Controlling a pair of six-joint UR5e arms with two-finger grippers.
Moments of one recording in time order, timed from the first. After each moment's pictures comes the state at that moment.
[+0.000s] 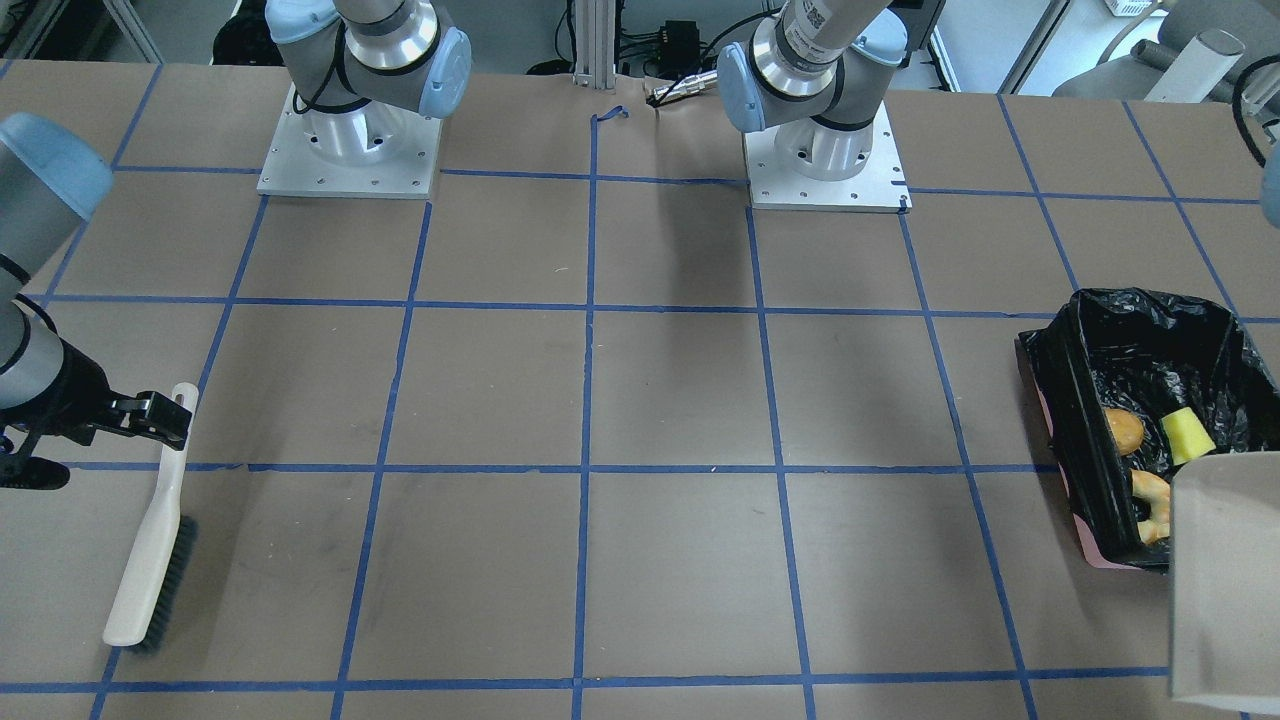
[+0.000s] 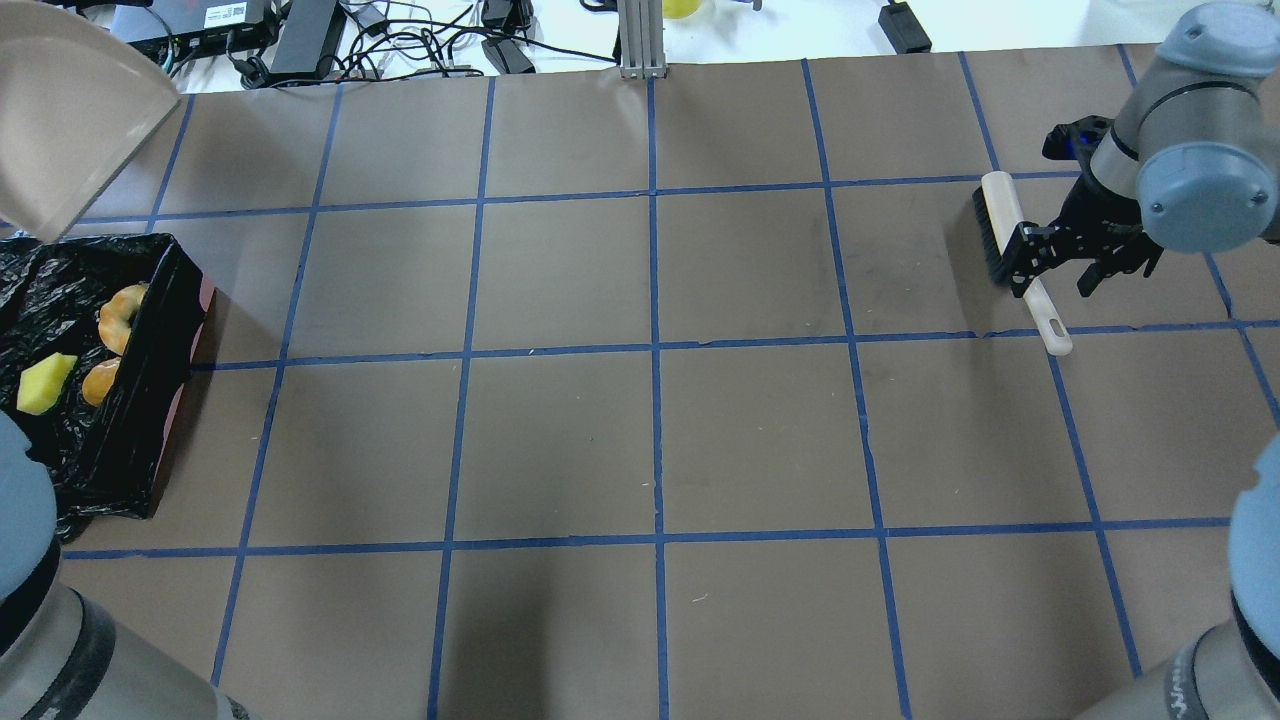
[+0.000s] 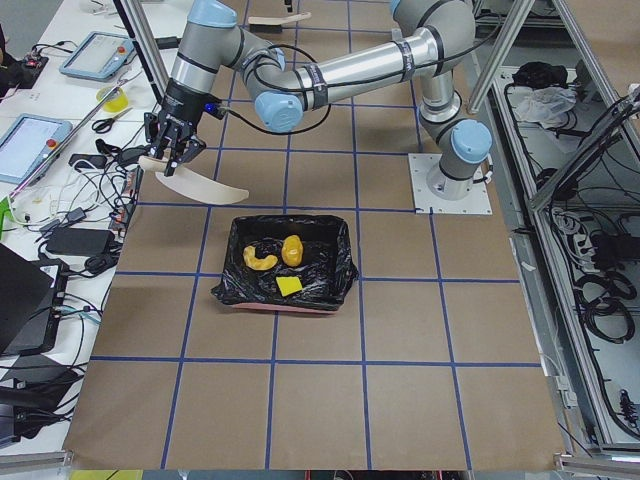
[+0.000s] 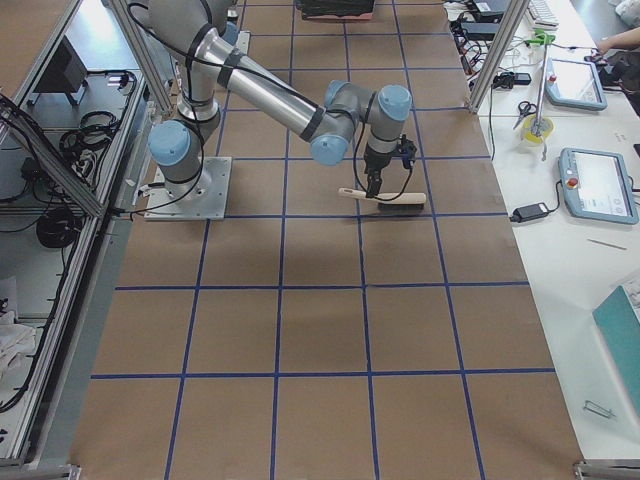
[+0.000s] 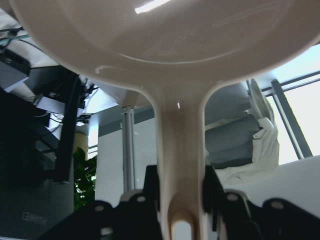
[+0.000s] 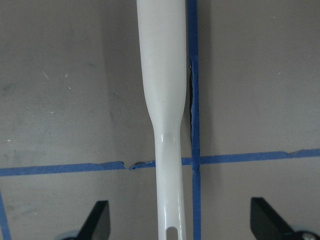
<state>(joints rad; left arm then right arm) -1.19 -2.02 -1.17 -0.84 1.86 2.52 1.22 -1.29 1.71 -1.96 -1.62 -0.30</state>
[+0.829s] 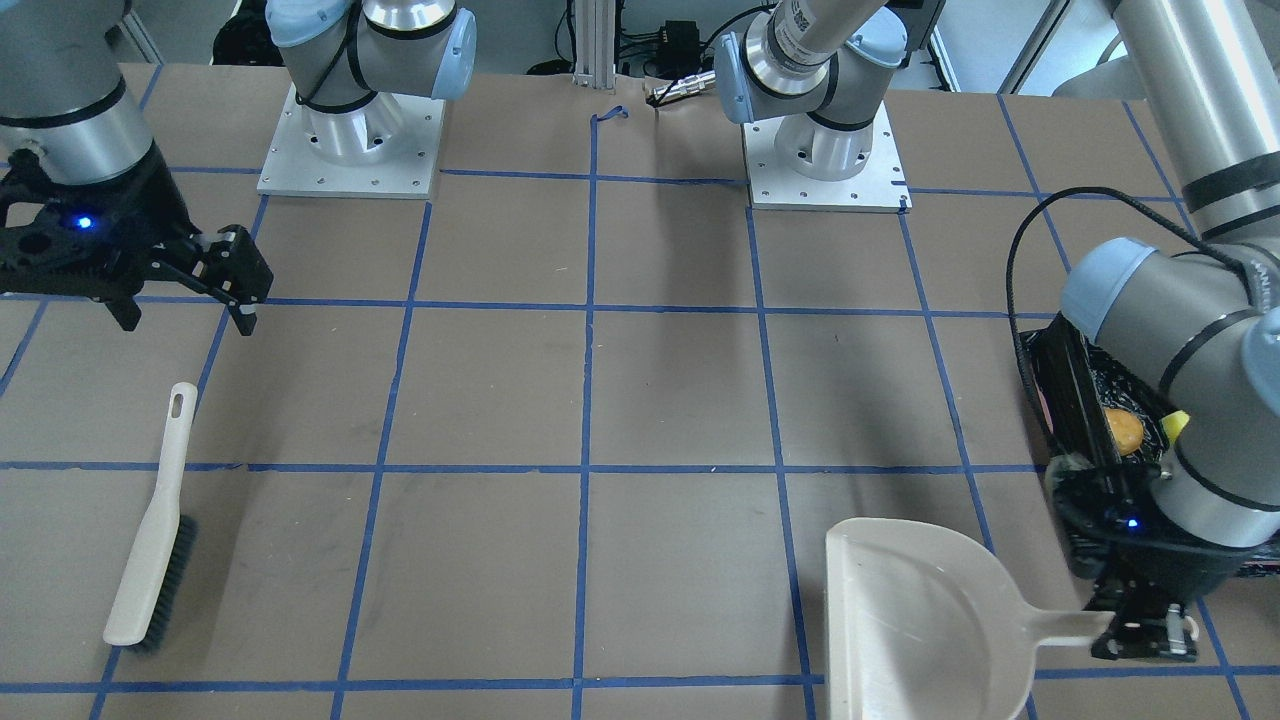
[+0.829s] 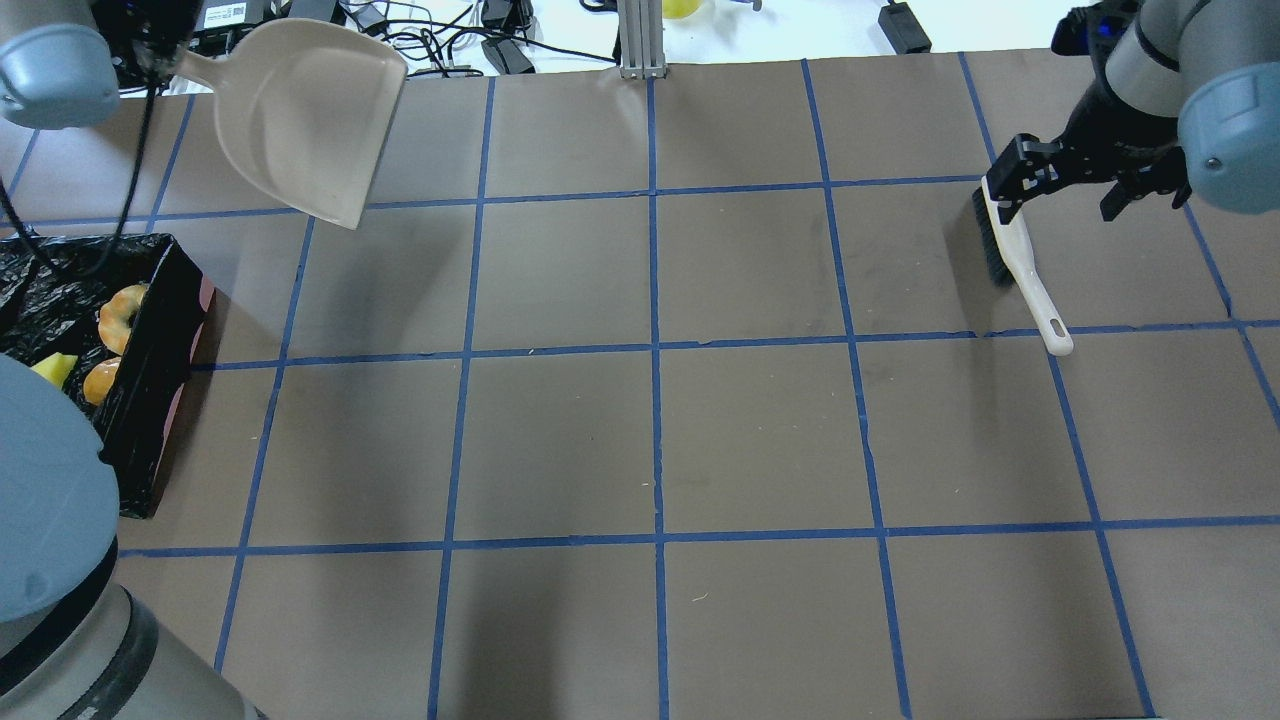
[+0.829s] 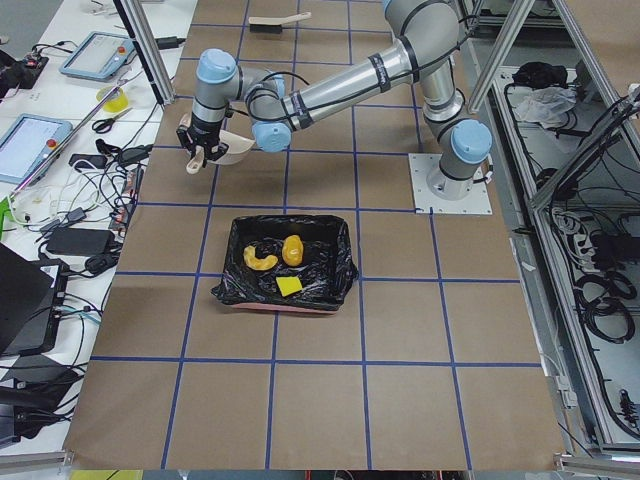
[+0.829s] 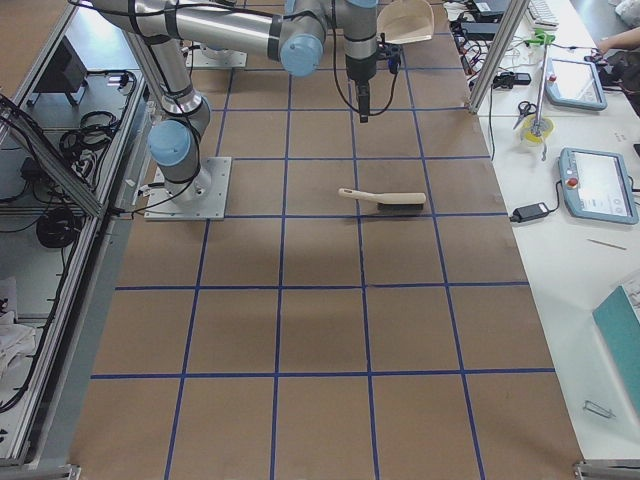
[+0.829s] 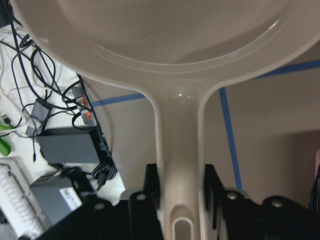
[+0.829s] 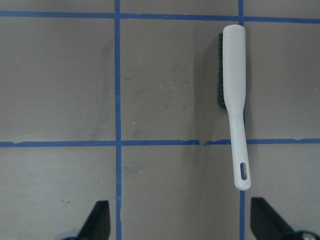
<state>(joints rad) -1.30 -2.09 -1.41 -0.89 1.53 2.02 1.46 -1.59 1.68 -1.82 -1.62 -0.13</state>
